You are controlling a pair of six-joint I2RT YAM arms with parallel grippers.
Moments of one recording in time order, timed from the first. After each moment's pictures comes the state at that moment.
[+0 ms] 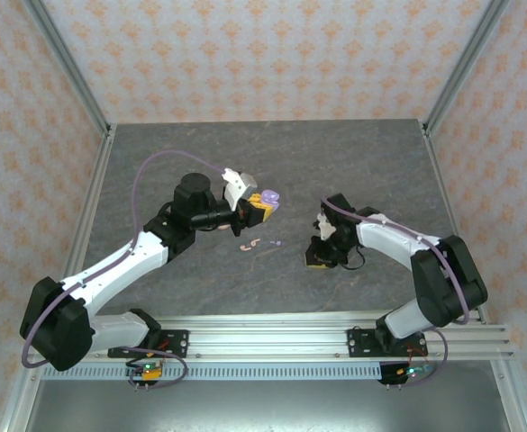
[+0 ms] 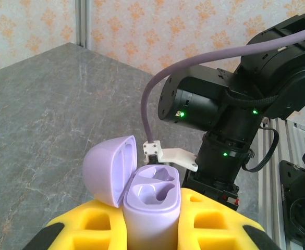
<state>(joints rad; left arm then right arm) -0.54 1.23 0.84 0.08 0.57 -0.04 0.45 1.50 0.81 -0.72 -0.47 0.44</state>
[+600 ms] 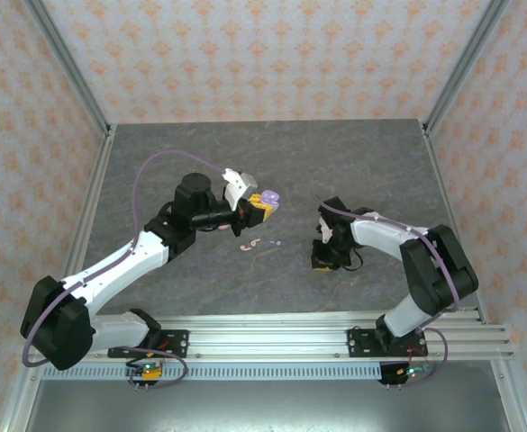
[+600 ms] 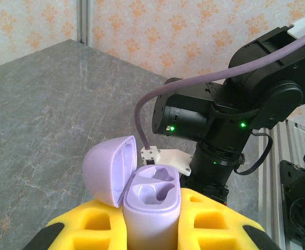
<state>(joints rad) -0.54 1.23 0.84 0.08 0.57 -0.04 0.45 1.57 0.82 -0.73 -0.33 0.44</state>
